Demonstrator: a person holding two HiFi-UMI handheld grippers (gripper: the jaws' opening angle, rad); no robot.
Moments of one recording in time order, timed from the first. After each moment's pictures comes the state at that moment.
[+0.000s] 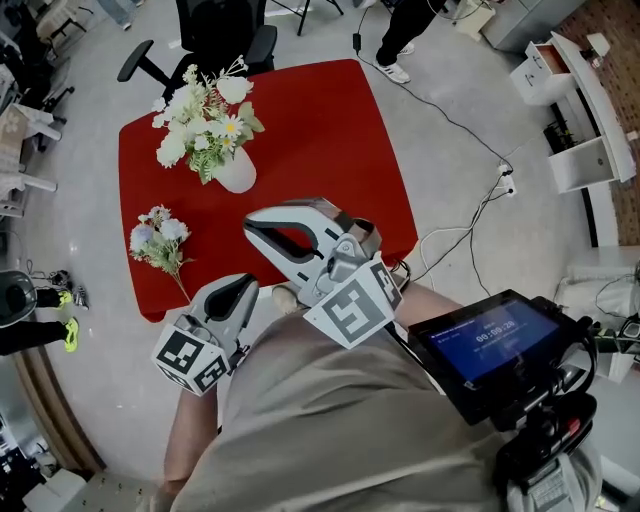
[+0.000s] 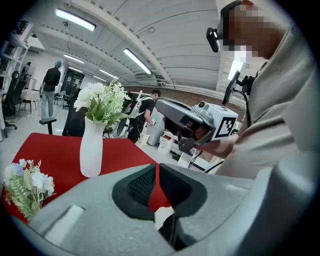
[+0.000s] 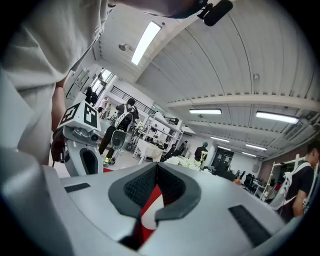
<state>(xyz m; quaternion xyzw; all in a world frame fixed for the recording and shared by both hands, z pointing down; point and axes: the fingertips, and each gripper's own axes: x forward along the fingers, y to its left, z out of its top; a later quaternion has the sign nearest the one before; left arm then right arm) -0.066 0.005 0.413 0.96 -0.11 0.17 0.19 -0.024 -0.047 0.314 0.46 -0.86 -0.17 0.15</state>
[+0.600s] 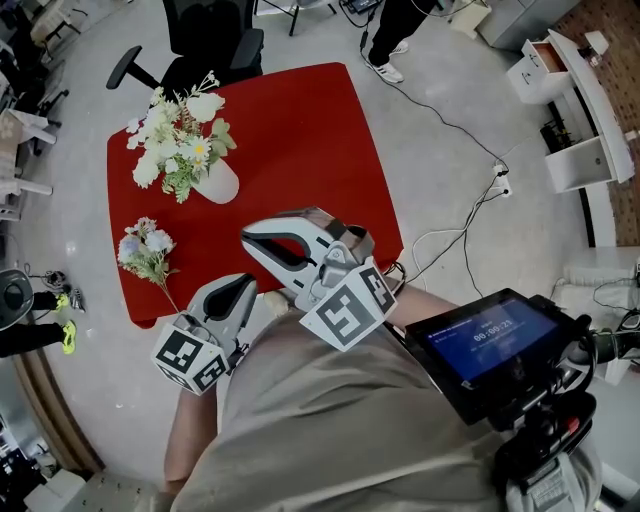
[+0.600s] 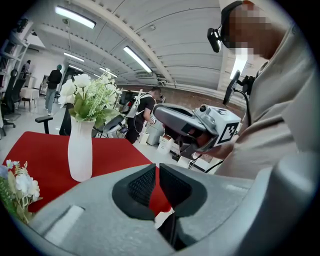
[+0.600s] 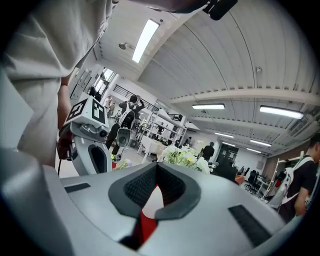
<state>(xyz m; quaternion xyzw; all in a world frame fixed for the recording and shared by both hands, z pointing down) -0.018 0.004 0.414 0.96 -0.11 0.17 0.19 0.013 -0.041 0.334 0.44 -0.87 -0.15 0.17</state>
